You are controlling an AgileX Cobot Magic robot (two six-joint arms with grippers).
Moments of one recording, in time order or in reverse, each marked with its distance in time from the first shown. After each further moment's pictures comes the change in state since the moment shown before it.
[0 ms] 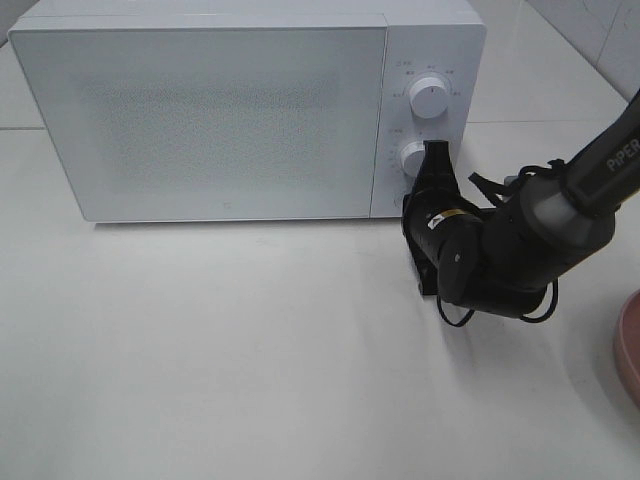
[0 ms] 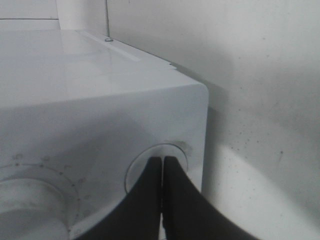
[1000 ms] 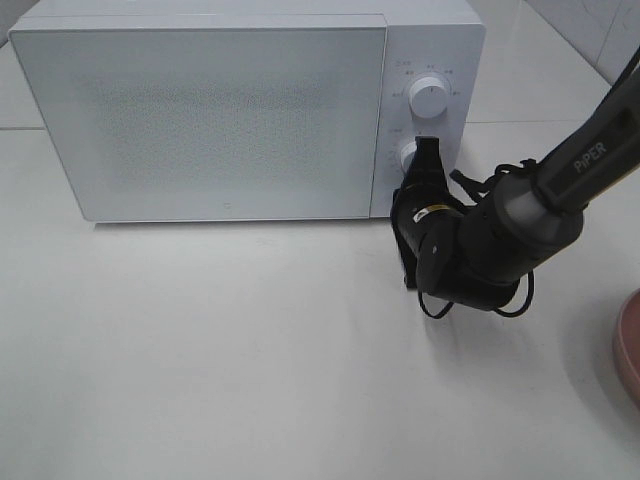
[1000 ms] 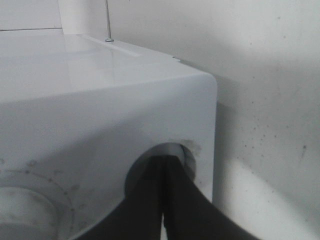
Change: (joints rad) left arm 0.000 0.000 0.000 0.000 0.000 0.000; right arm 0.006 0.049 -0.088 0.063 -0.003 -0.002
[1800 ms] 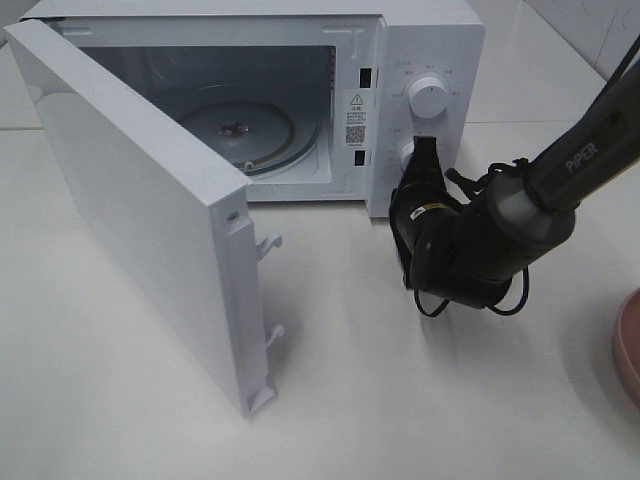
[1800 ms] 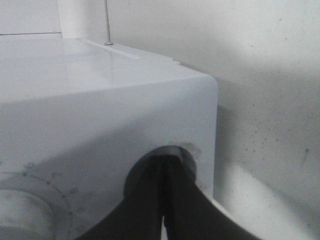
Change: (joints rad) left arm 0.000 0.000 0.000 0.000 0.000 0.000; right arm 0.005 0.015 -0.021 0.036 0.005 -0.036
